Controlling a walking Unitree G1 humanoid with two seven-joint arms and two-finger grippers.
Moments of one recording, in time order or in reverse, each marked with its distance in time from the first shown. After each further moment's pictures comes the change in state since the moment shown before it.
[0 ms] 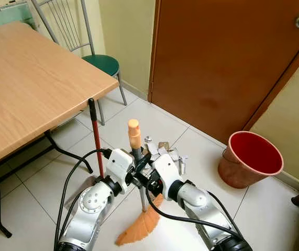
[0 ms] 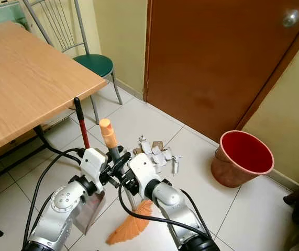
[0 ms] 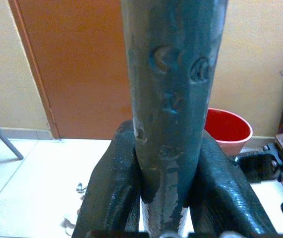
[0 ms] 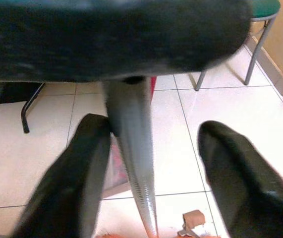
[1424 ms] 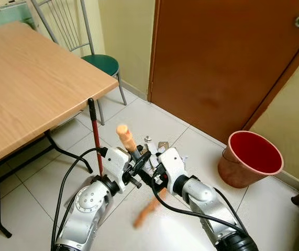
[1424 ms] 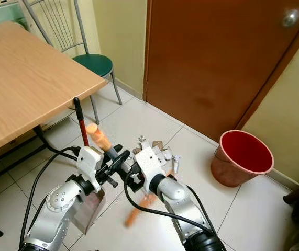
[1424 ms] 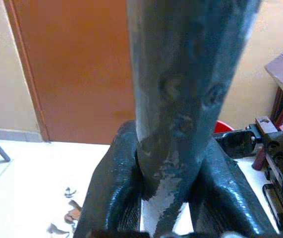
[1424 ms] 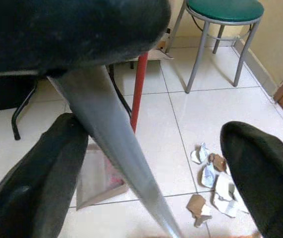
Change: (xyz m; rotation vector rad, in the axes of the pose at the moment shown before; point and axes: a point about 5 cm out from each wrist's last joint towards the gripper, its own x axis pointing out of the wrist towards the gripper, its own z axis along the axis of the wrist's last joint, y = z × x) left arm -0.004 0.002 0.007 -0.058 -0.025 -0.022; right arm -0.004 -0.013 0.008 0.003 -0.017 -0.022
